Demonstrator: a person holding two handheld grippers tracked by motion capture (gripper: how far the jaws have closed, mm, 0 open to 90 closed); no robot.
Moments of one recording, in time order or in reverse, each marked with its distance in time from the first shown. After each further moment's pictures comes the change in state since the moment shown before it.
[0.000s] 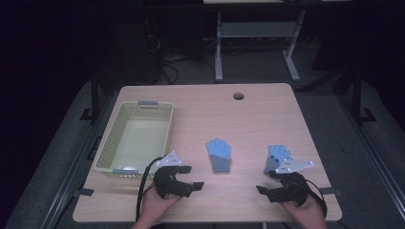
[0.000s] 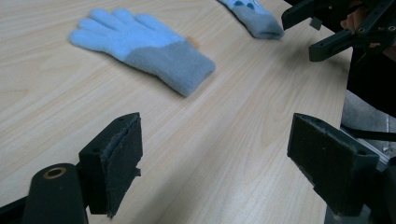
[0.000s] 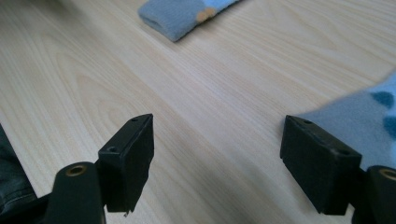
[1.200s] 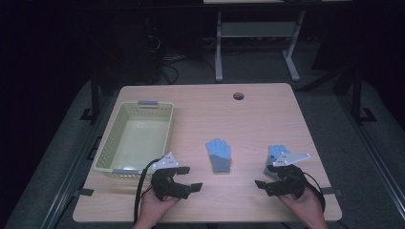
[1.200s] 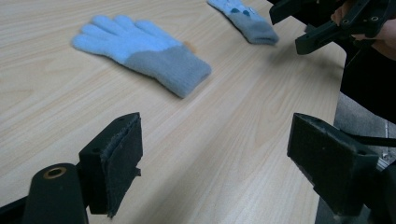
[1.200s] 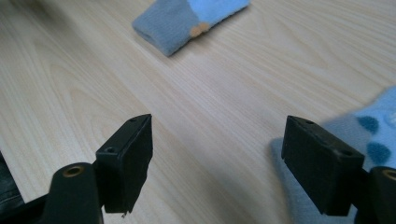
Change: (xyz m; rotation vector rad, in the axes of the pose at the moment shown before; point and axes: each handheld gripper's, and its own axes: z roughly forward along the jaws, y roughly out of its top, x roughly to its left) left arm -0.004 -0.004 -0.007 -0.032 -0.004 -0.011; right arm -0.006 0.019 0.001 0.026 -0.004 -0.009
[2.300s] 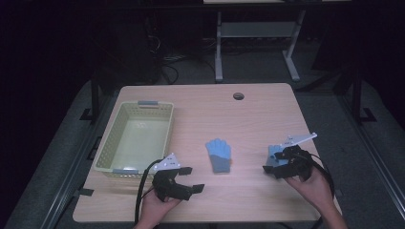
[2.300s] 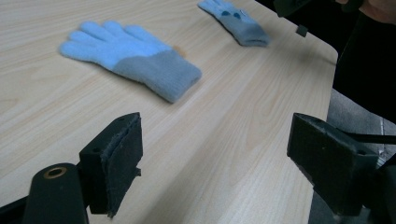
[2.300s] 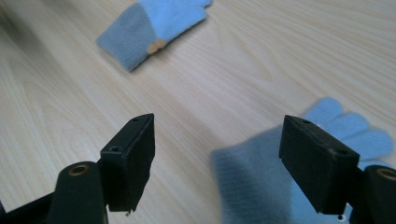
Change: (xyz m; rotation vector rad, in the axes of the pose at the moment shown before) left arm -0.005 0.001 0.002 -0.007 -0.018 0.026; right arm -0.040 0.030 -0.014 0.061 -0.008 0.038
